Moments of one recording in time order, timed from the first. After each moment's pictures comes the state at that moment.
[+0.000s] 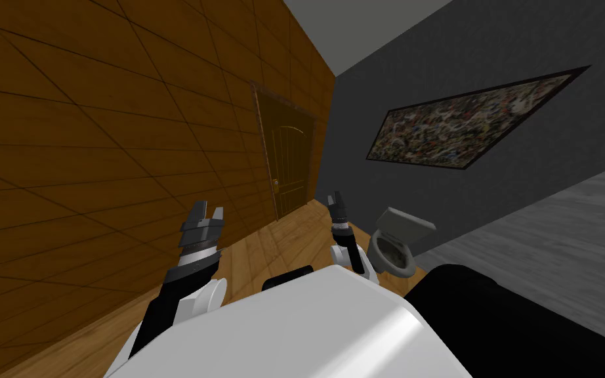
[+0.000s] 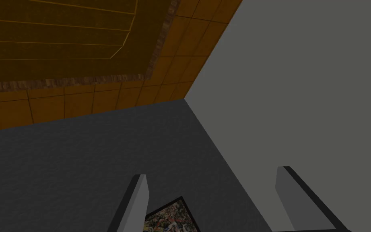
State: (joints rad) arm 0.51 -0.01 -0.02 -2.25 0.09 -0.50 -0.03
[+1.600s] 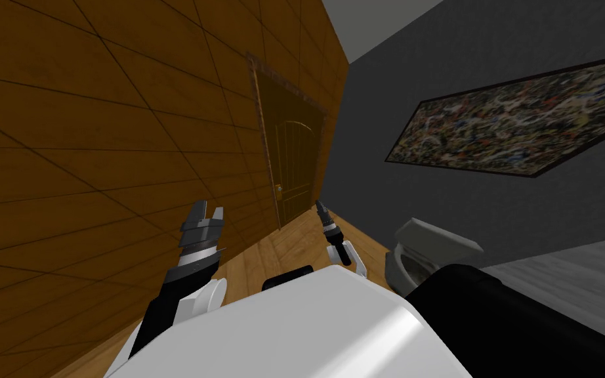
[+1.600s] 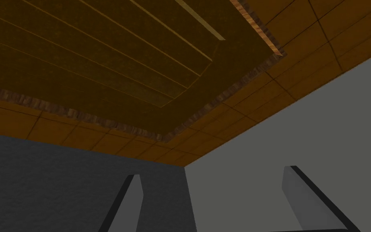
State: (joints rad) arm 0.41 -0.08 0.00 -2.00 0.38 -0.54 0.15
